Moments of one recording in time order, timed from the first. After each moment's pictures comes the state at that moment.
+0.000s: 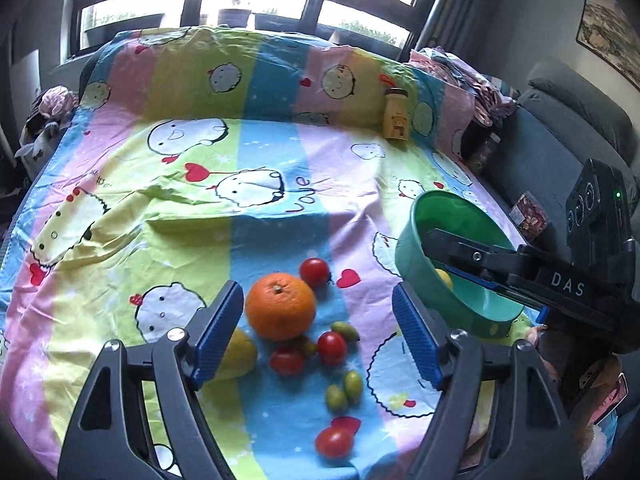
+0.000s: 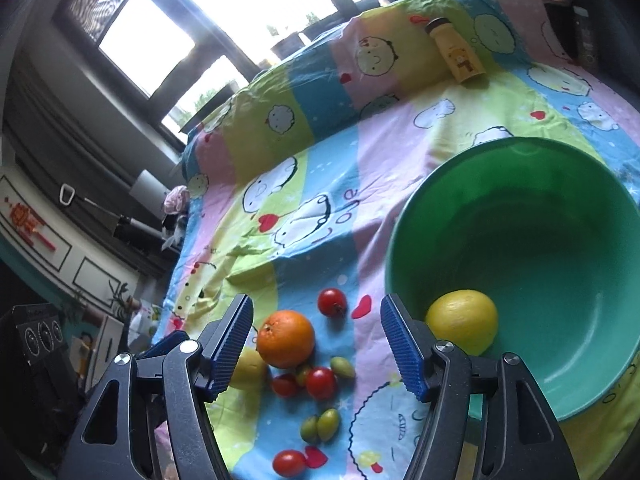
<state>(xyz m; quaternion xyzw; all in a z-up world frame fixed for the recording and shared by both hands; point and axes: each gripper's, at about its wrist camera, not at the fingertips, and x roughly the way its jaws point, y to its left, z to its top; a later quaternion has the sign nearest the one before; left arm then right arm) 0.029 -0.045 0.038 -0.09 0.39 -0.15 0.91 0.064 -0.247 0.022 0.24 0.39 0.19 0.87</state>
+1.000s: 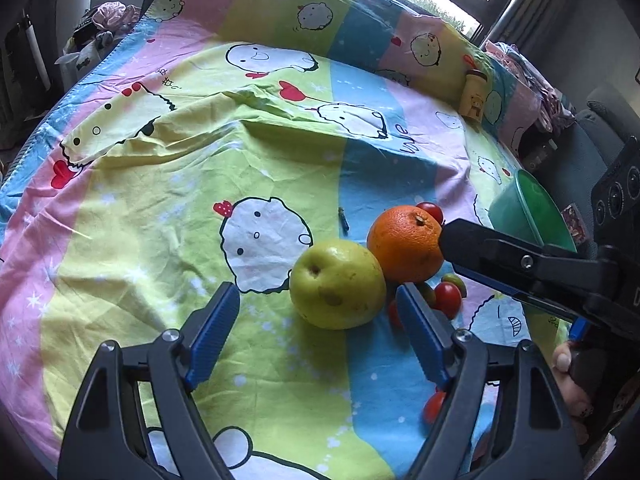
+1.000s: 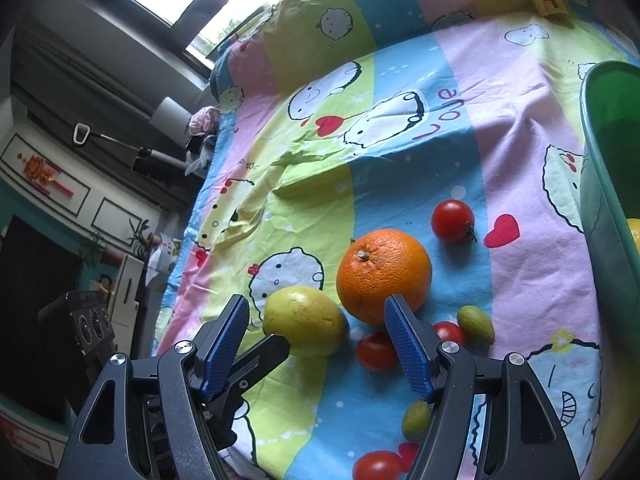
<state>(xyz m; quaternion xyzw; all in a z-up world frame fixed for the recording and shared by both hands) 0.031 0.025 -0.029 -0.14 0.46 -0.07 0.88 0.074 -0.145 -0.013 0.21 0.48 0.27 0.81</state>
